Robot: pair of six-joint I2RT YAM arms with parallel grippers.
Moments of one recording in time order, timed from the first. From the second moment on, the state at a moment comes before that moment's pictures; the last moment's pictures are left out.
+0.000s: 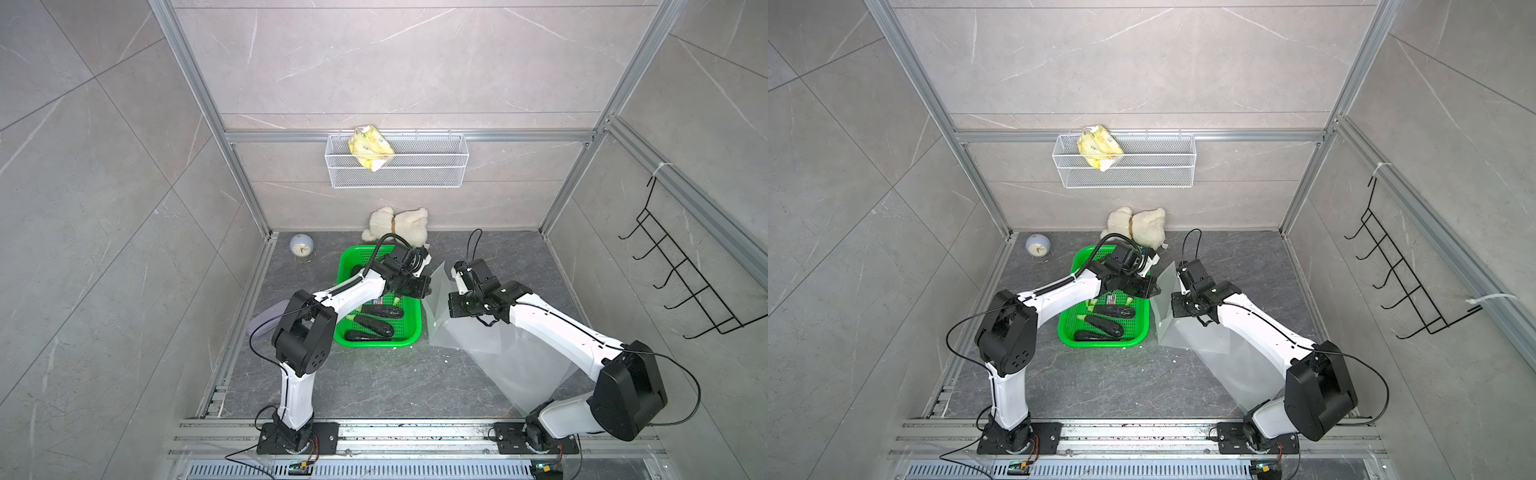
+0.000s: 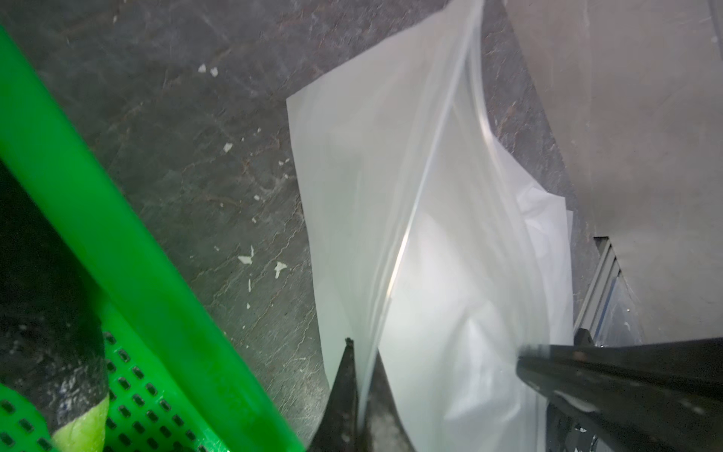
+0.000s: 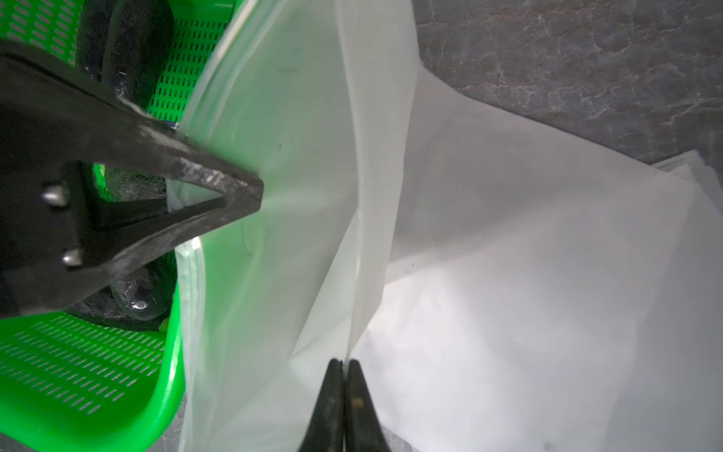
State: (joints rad) left arm -0.67 1.96 1.55 -0.43 0.45 -0.31; right arm 0.53 1.46 1.12 -0.65 0.00 0.34
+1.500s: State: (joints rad) left arm -0.67 1.93 1.62 -0.35 0.48 -0.31; right arm 0.40 1.56 1.27 -0.51 -0.03 0.33
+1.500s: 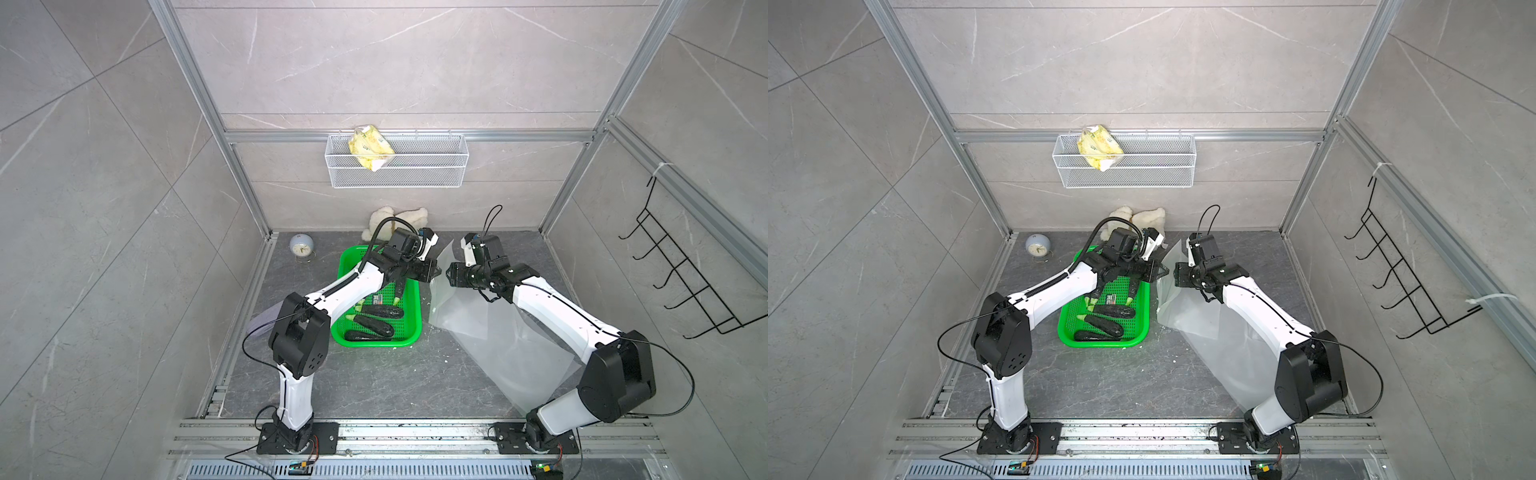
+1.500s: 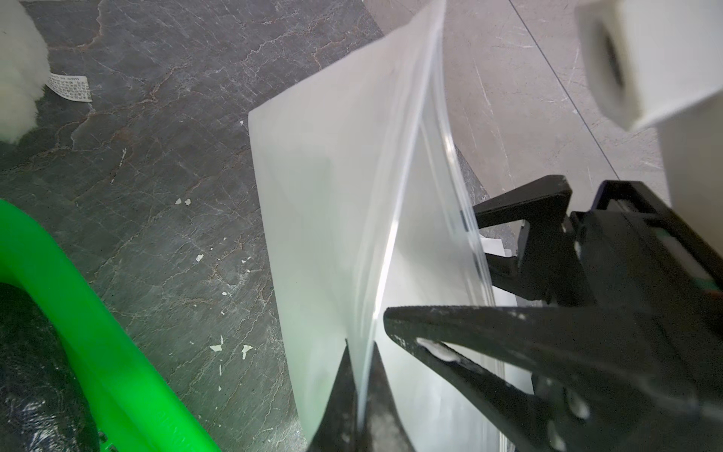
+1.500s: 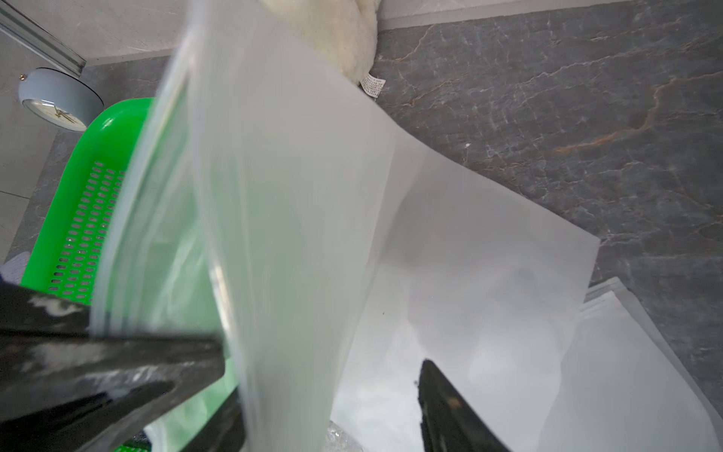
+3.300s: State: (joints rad) left arm -0.55 1.85 1.45 -0.35 0.55 -0.35; right arm 0.46 1.62 1.35 -0.69 0.13 0.34
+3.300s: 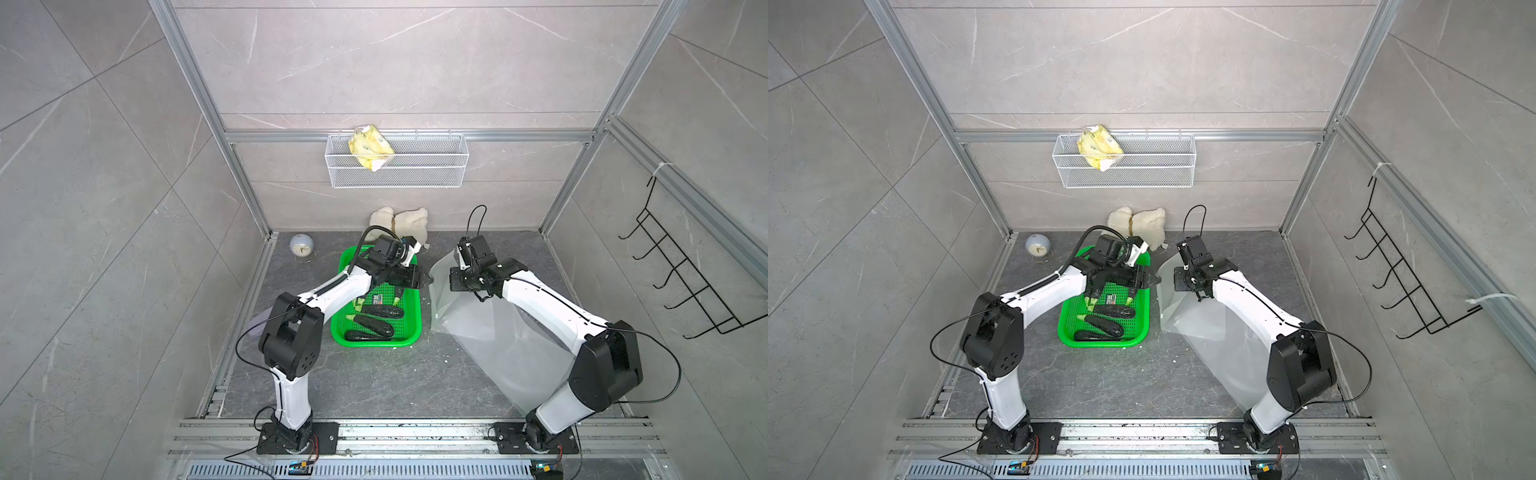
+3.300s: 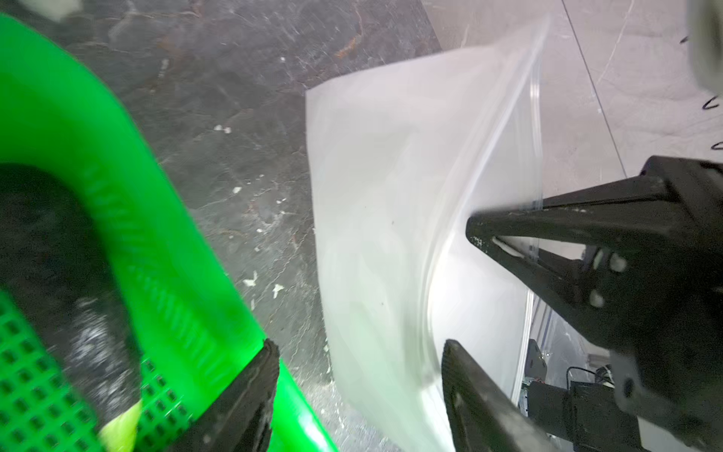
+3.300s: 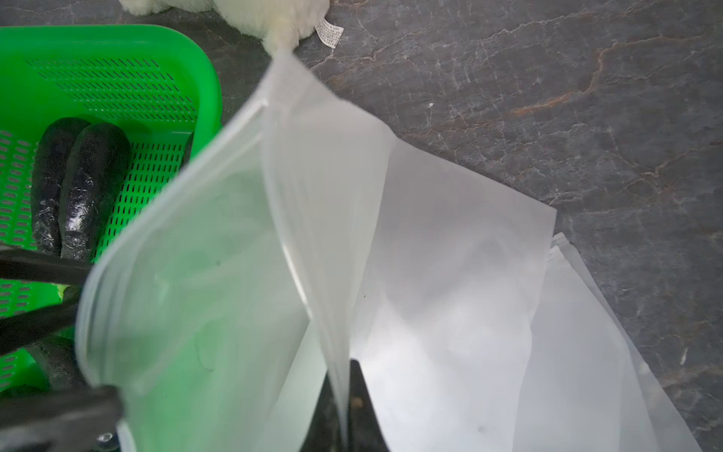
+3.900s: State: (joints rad) left arm -0.45 1.99 1.54 -0.51 0.31 -0.24; right arm 0.46 1.63 1.35 -0.69 0.10 0.34
